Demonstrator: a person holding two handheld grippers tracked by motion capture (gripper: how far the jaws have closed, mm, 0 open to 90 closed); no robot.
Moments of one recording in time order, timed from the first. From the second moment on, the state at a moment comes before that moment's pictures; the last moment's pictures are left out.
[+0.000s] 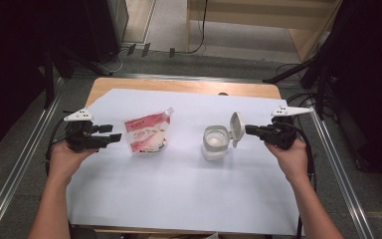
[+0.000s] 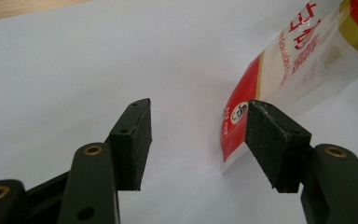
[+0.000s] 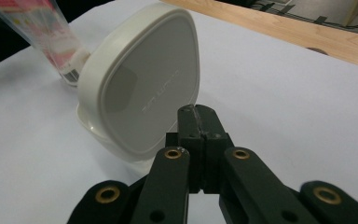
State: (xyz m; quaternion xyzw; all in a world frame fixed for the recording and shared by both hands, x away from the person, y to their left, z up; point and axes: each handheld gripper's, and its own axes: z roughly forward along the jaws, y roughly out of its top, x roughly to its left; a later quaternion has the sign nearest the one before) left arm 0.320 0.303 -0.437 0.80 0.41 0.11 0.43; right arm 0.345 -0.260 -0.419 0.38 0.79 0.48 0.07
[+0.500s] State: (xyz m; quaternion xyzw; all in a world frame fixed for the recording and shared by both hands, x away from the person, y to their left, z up) left arm 0.321 0.303 -0.438 0.80 0.40 0.11 0.43; right arm 0.355 -0.244 -0.417 0.37 0.79 0.49 0.06
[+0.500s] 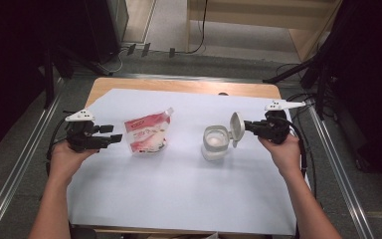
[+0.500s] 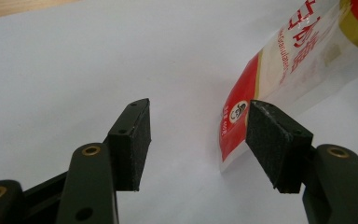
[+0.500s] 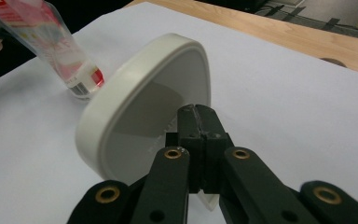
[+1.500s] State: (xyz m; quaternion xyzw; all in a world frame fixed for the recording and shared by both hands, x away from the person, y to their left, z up) left arm 0.321 0.301 -0.438 0.81 0.40 0.10 0.42; right arm 0.345 -0.223 -0.415 0.32 0.81 0.48 0.07
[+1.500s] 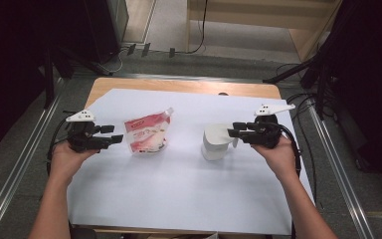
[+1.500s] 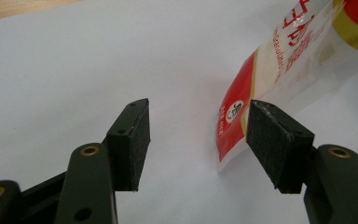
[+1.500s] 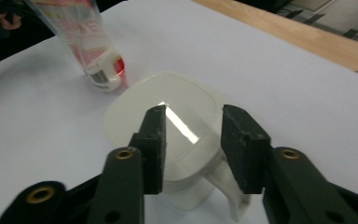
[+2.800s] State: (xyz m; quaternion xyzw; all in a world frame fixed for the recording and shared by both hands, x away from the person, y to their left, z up) left arm 0.319 0.299 -0.438 0.81 0.40 0.11 0.42; right arm 0.318 -0.280 -0.448 0.38 0.79 0.46 0.11
